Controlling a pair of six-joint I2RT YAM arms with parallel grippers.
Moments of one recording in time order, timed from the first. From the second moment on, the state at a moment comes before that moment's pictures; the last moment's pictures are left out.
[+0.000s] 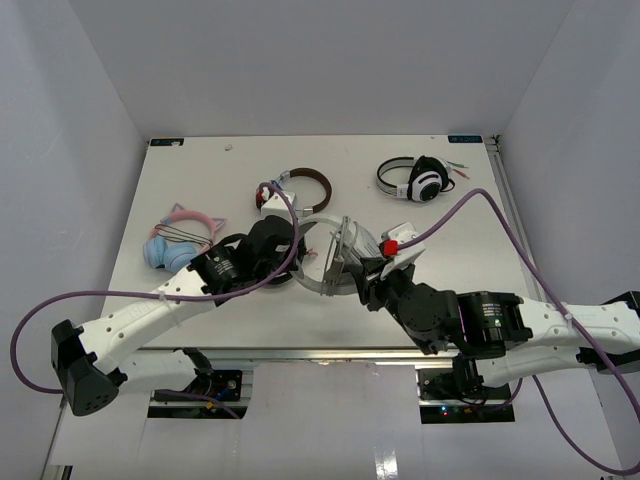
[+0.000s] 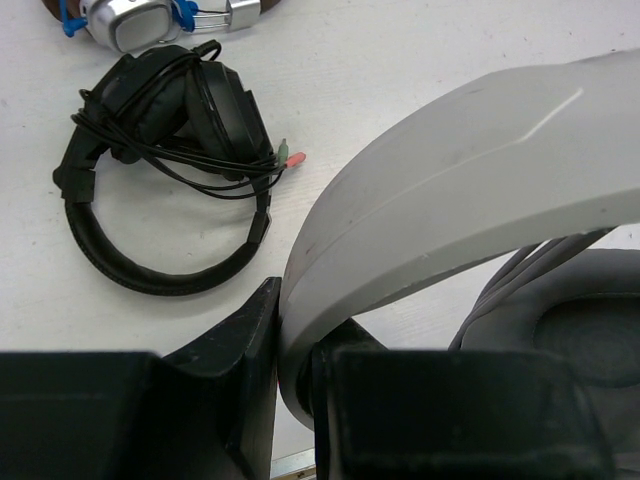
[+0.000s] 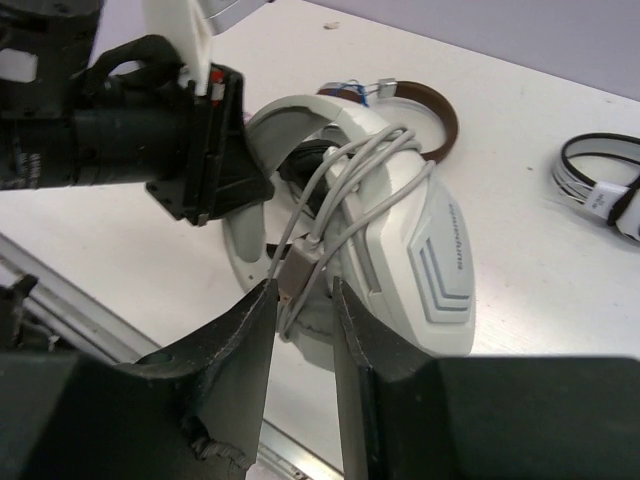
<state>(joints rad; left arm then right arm) -0.92 1.14 1.06 -0.58 -0.45 -0.52 1.64 0.95 1.15 -0.49 1.02 0.33</state>
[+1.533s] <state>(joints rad) -0.85 1.69 1.15 -0.41 -0.15 -0.46 1.24 0.81 0.89 -0.59 0.87 0.45</state>
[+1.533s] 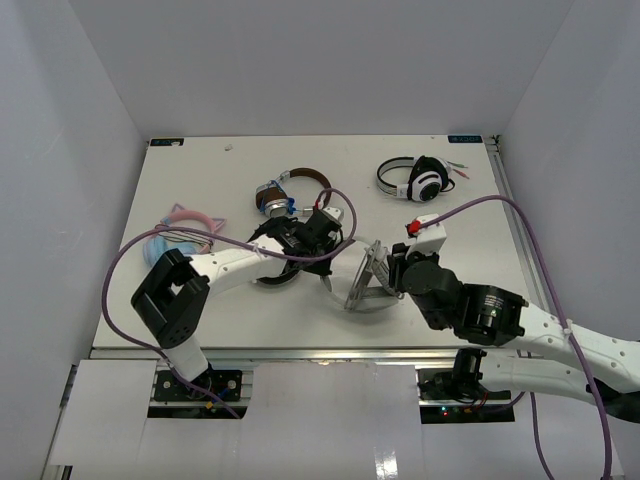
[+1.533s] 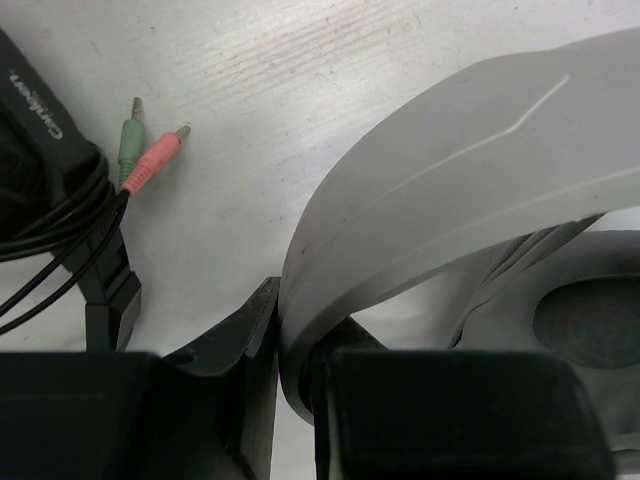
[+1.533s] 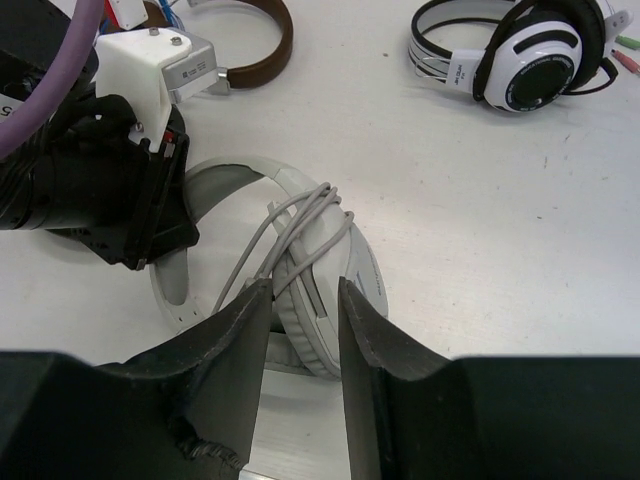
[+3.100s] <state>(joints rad) -0.80 1.86 1.25 -0.33 0.04 -0.45 1.02 0.81 0.83 -0.58 0.71 0.43</state>
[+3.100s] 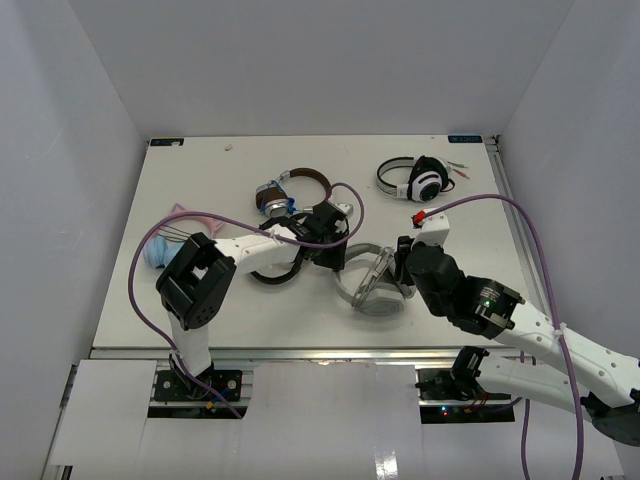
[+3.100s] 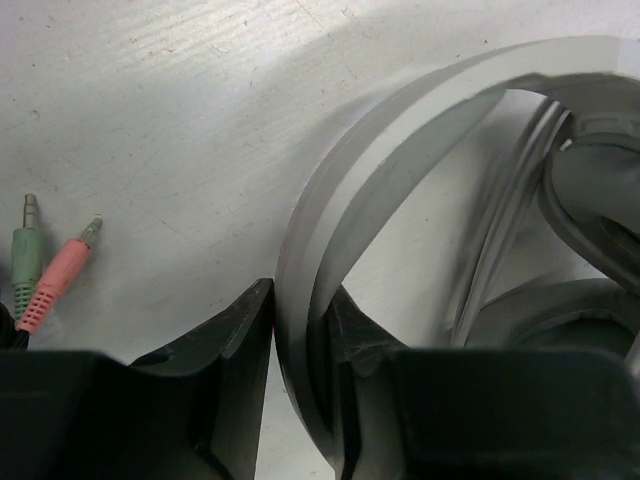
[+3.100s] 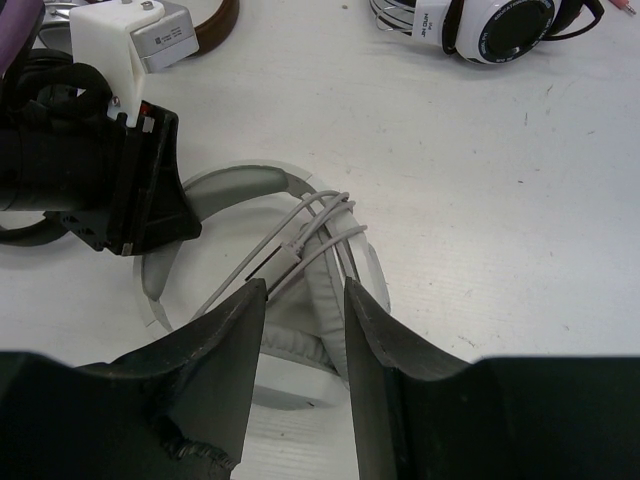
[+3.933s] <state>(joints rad) -0.80 1.81 1.25 -0.33 -0.01 -0.43 1.02 0.80 0.83 -0.58 0.71 0.42</state>
